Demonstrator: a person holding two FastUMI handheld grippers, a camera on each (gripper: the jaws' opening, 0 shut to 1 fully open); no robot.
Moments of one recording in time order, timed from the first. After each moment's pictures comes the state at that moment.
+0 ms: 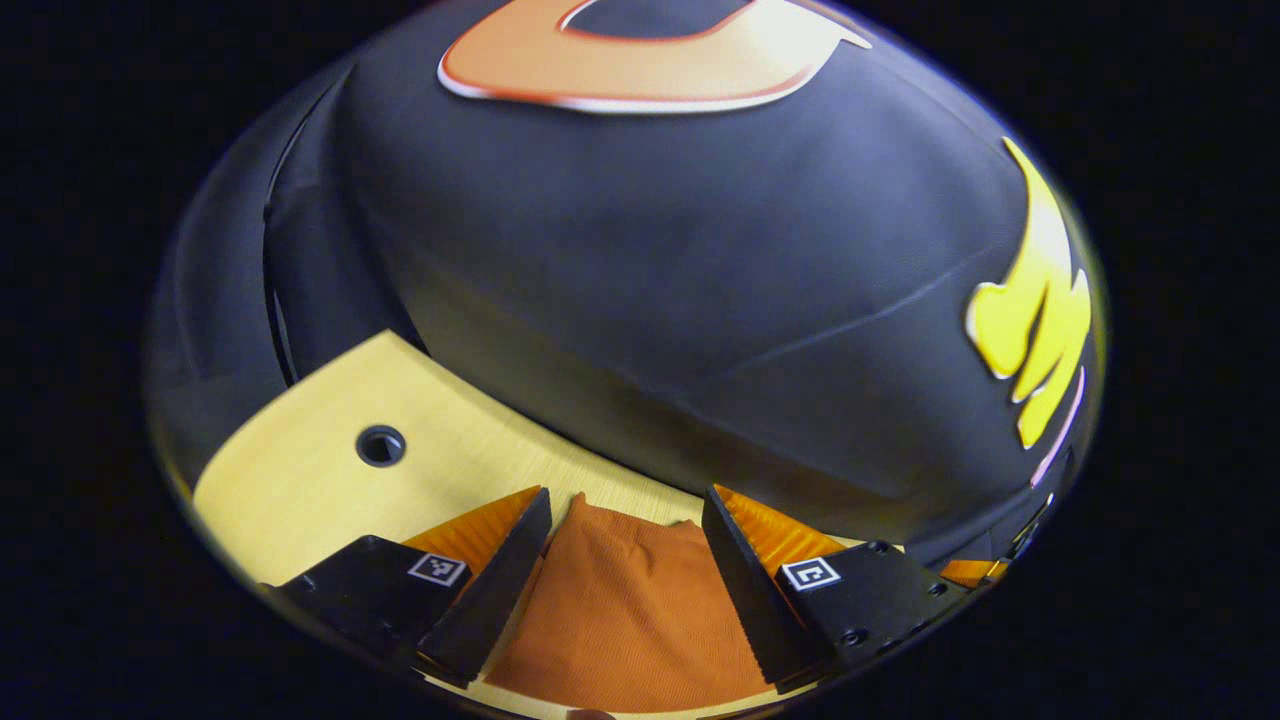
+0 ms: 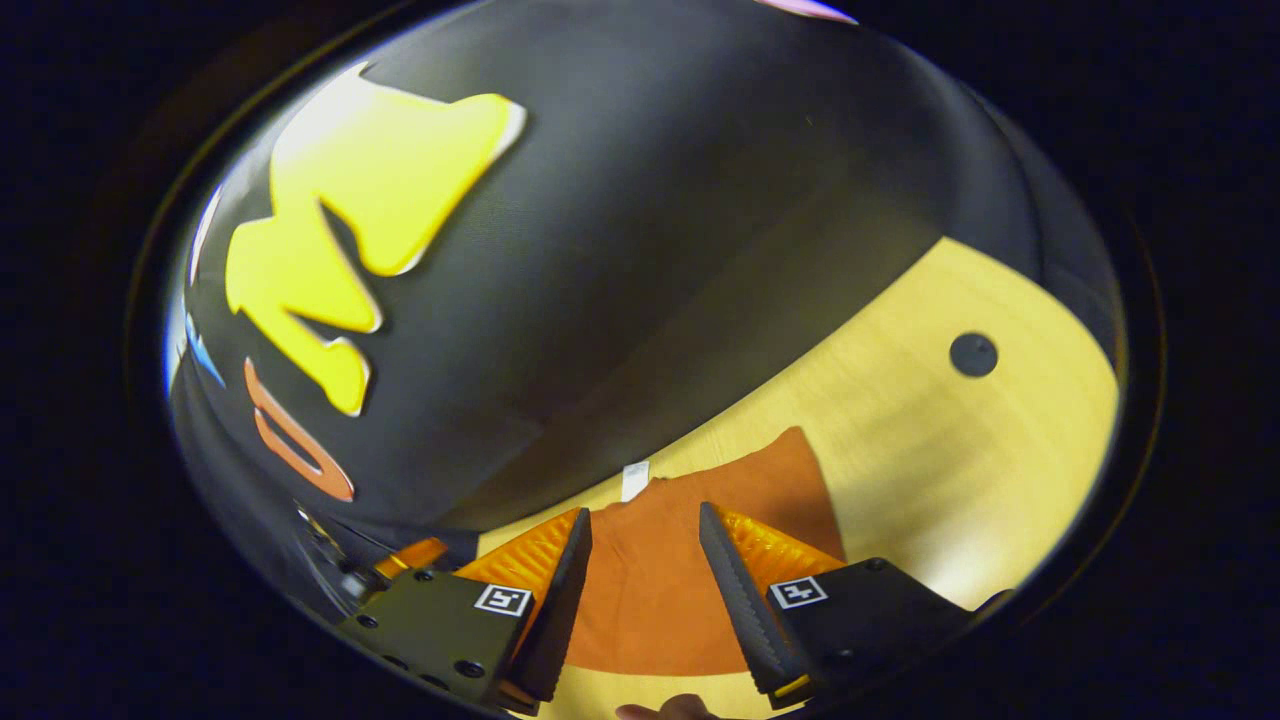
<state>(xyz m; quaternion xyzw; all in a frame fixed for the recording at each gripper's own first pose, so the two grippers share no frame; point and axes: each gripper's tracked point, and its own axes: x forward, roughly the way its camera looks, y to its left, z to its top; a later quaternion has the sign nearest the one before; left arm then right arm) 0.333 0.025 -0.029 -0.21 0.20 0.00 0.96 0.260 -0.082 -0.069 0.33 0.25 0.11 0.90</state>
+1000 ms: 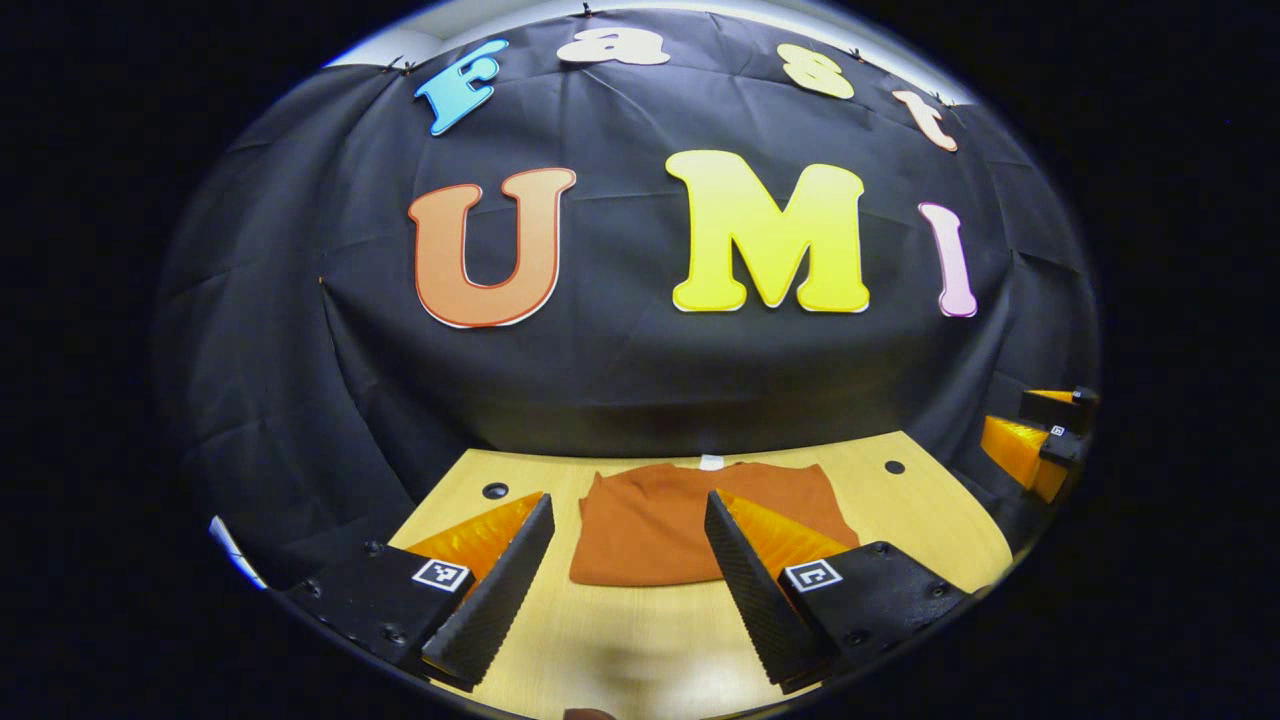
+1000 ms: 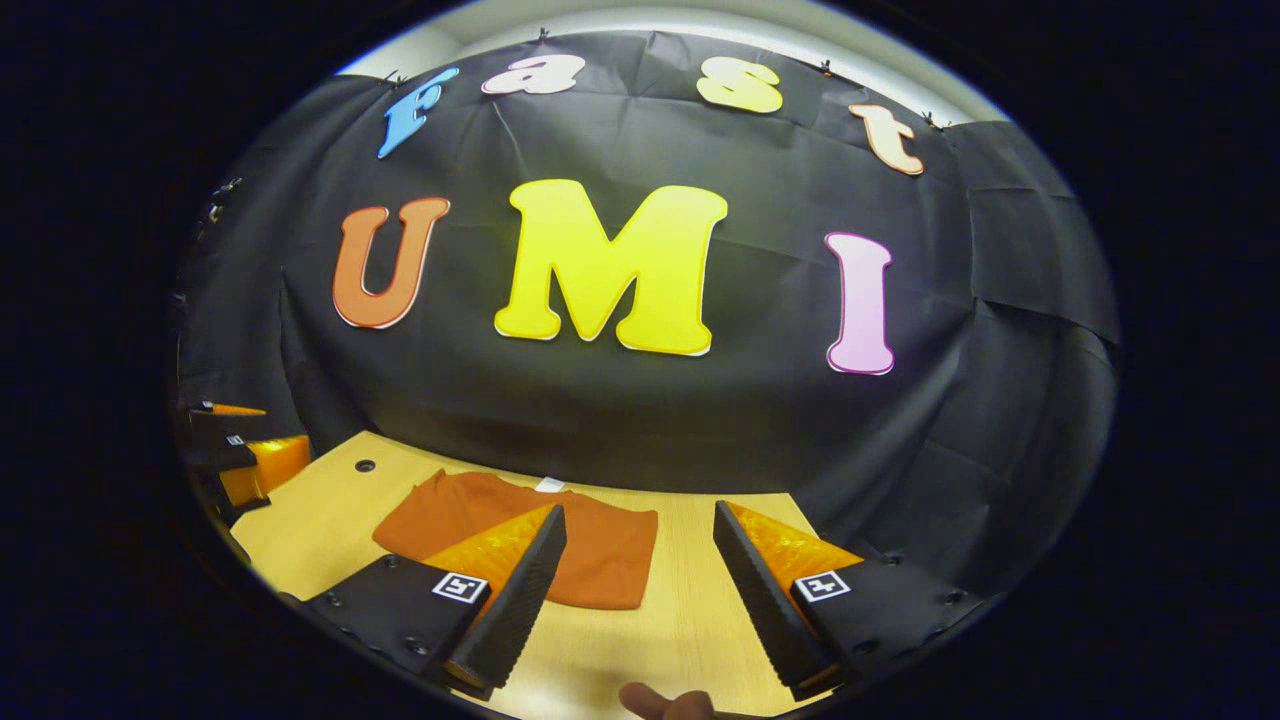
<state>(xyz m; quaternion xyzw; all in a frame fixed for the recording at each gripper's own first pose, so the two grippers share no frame) 0.037 -0.067 0.053 0.00 0.09 -0.01 1.00 -0.028 -0.087 0.049 -0.03 0.03 0.01 1.00</state>
